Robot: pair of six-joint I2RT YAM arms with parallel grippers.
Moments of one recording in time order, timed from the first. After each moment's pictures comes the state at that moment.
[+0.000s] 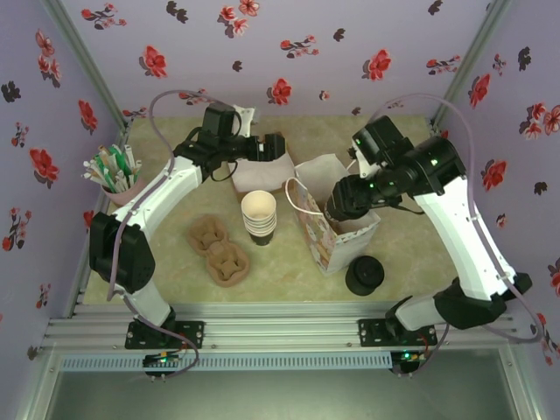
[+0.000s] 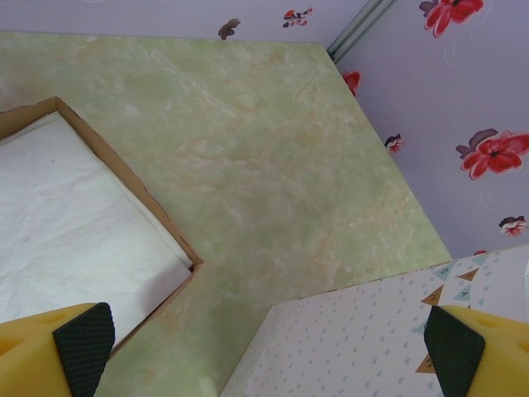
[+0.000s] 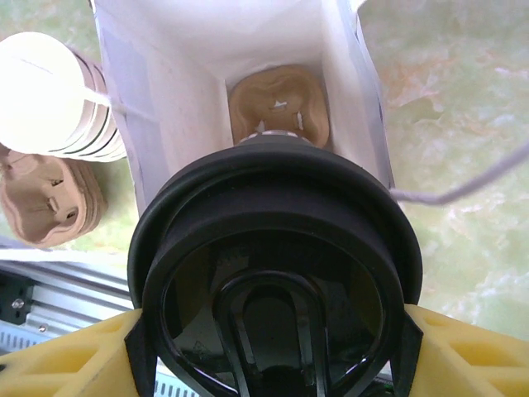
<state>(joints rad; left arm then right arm) -0.49 1.70 1.54 -0.38 0.40 -0.38 0.64 1.43 1.98 -1.70 0.00 0.41</state>
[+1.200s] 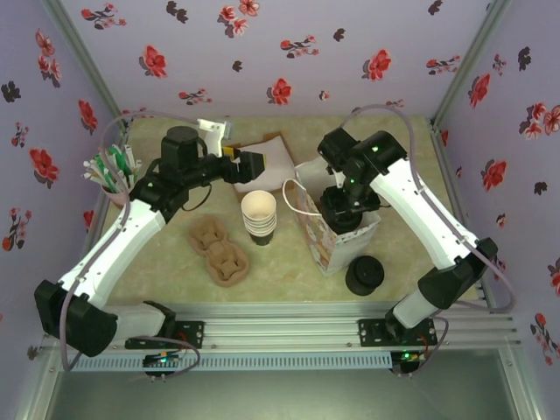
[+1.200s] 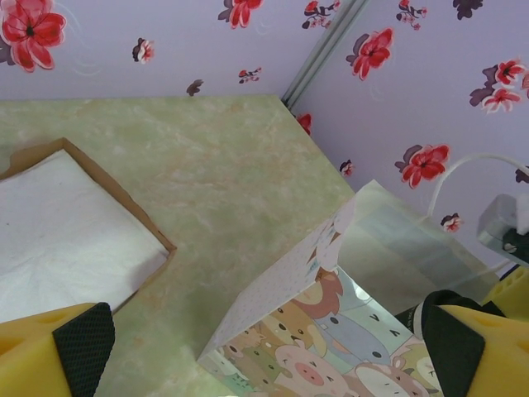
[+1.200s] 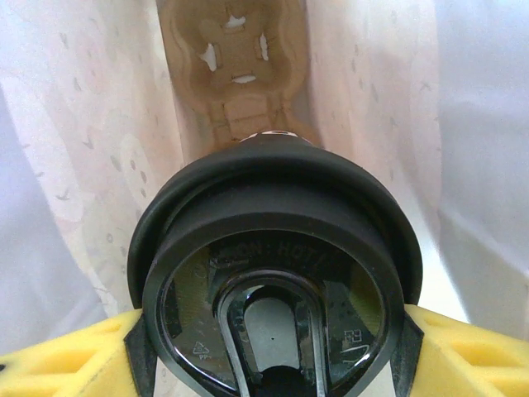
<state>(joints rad) -0.49 1.26 1.23 -0.32 0.39 -0.38 0.67 1.57 1.82 -1.70 0.04 0.40</state>
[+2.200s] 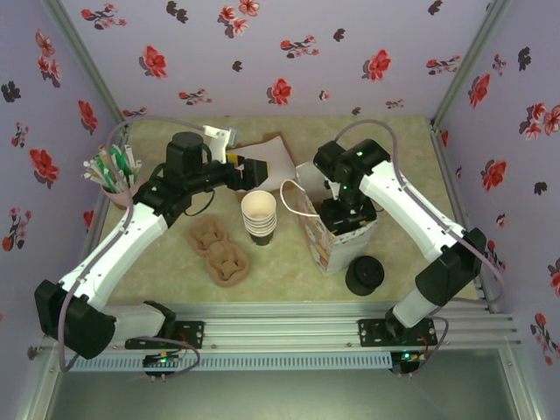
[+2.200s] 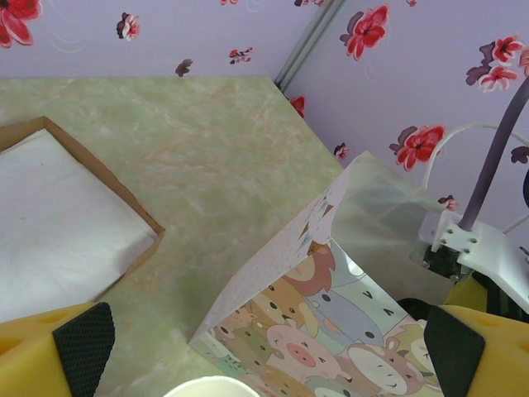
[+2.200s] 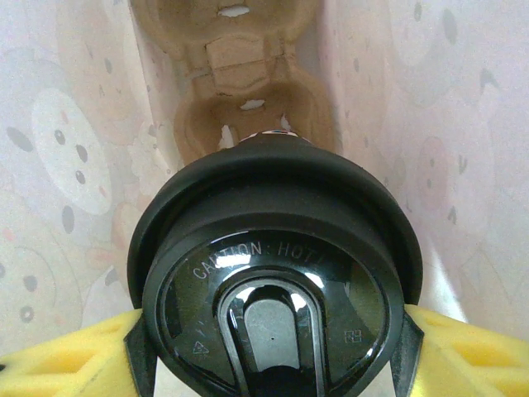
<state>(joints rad) -0.52 1.25 1.19 -0.32 0.39 -0.38 0.64 1.60 1.65 -1.65 0.00 0.36</state>
